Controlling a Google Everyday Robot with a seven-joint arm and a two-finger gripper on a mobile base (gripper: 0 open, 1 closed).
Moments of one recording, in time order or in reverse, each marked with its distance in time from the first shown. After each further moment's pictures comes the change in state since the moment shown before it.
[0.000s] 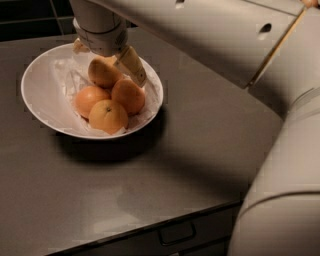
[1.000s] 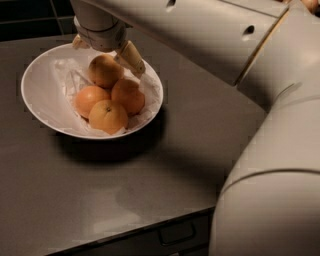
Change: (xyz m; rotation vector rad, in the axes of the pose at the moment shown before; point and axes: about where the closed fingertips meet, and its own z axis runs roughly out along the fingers) arm 0.019 -0.017 0.010 0.025 0.054 -0.063
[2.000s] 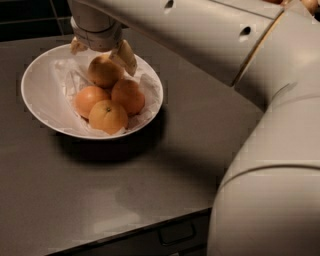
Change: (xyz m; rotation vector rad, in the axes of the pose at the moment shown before) arm -0.001 -0.015 0.004 0.053 0.000 -0.120
